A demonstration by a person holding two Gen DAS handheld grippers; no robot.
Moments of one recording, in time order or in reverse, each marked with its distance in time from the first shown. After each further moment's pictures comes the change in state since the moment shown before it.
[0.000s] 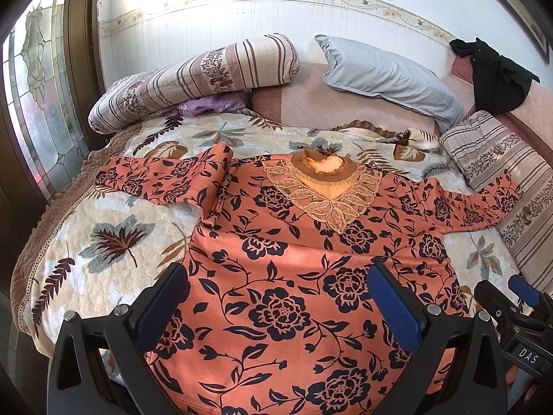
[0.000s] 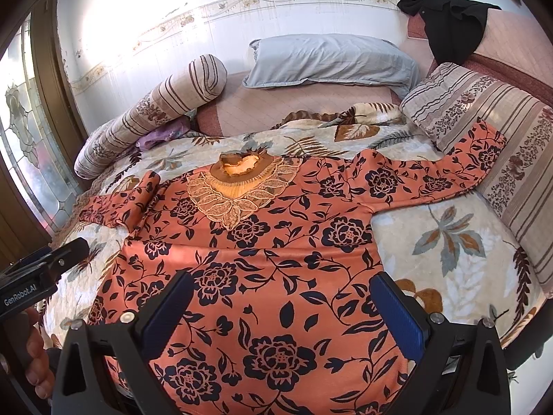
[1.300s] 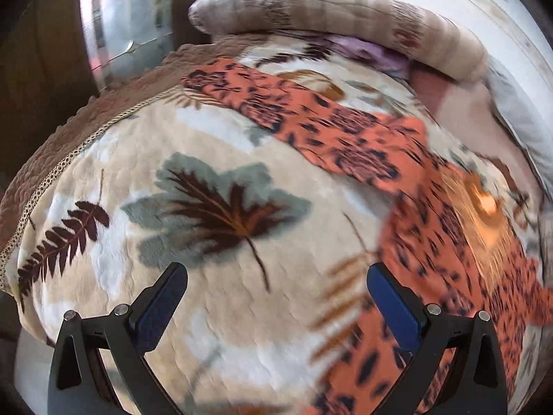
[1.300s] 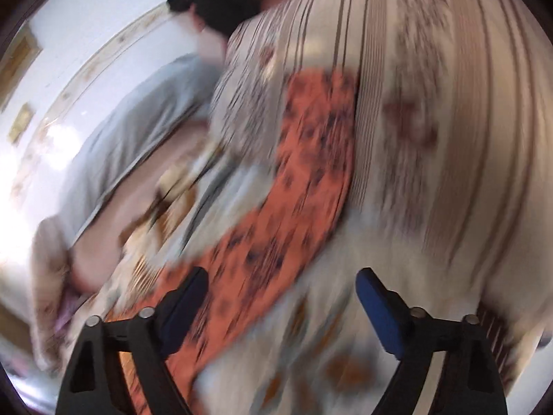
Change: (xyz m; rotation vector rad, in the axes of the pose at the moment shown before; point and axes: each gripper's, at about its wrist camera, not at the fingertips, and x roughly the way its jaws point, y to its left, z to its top) left arm 0.135 0.210 -0.008 -0.422 0.183 0.206; right arm 0.113 -0.347 0.117 0.652 -0.116 -0.208
